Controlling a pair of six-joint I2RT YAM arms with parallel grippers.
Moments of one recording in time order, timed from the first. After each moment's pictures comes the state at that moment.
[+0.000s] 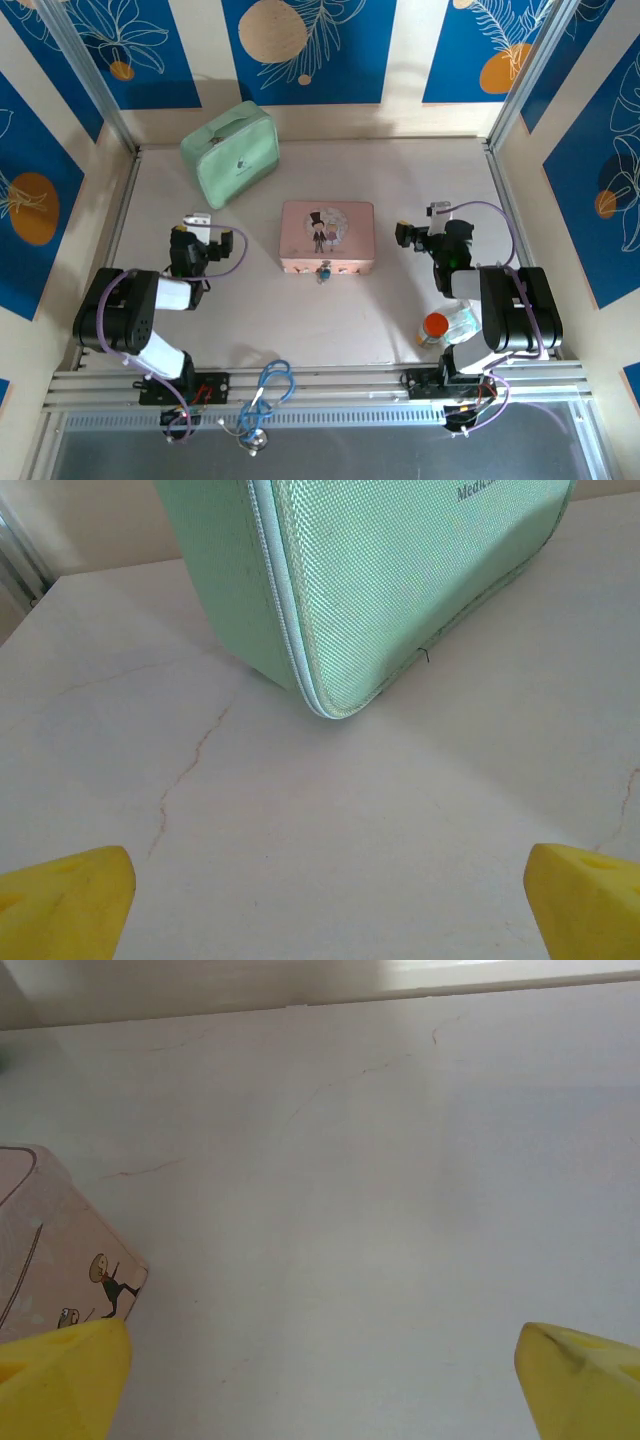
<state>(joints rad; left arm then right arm) -0.09 1.55 0.35 0.86 -0.09 0.08 -0.01 1.51 0.40 0.71 -0.20 0.06</state>
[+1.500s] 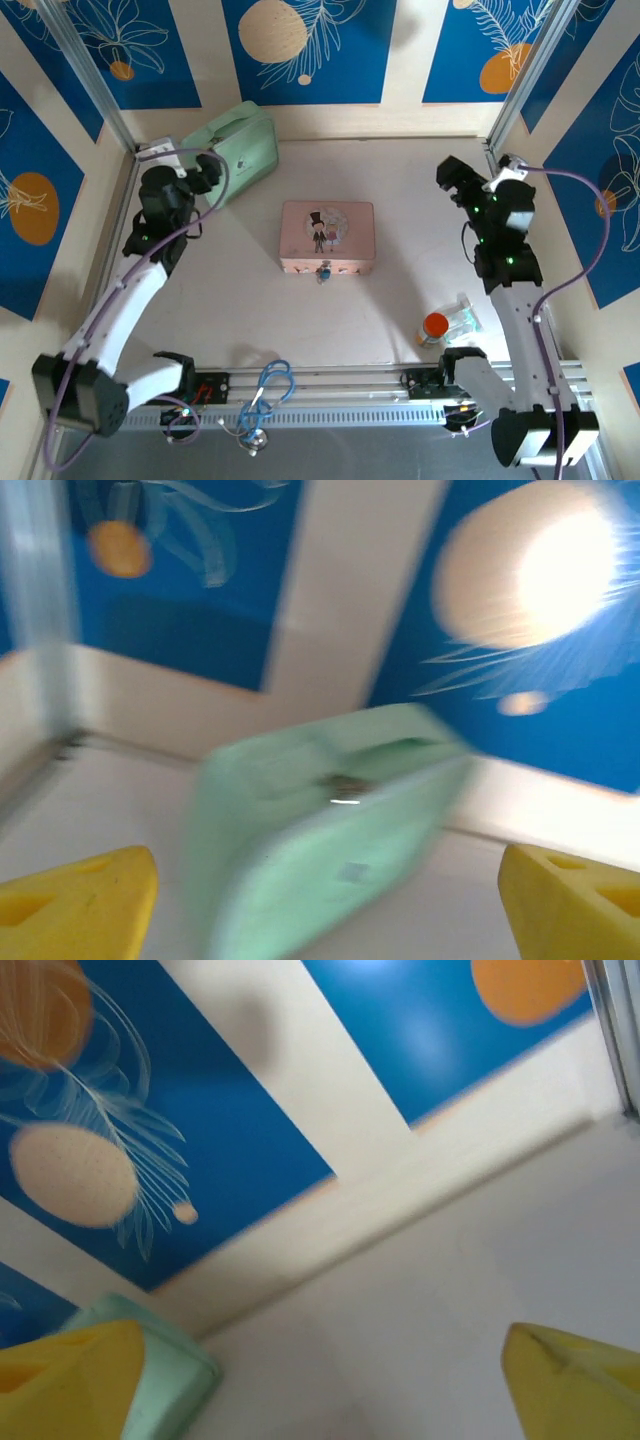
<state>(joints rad) -0.28 1.12 0.99 -0.01 -0.25 -0.35 0.02 0.94 0.97 -0.27 -0.06 0.64</state>
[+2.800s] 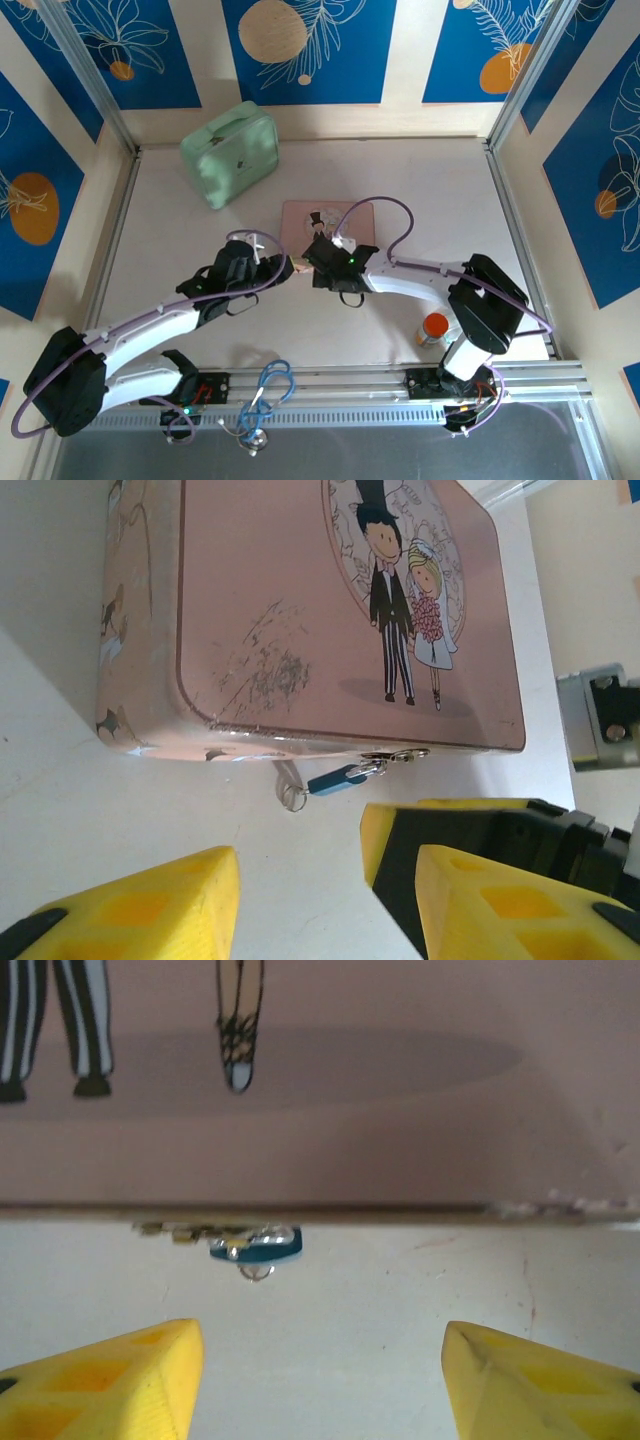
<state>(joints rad) -0.69 1.10 0.52 0.00 0.11 -0.92 0.94 1.63 1.03 -0.59 0.29 0.98</state>
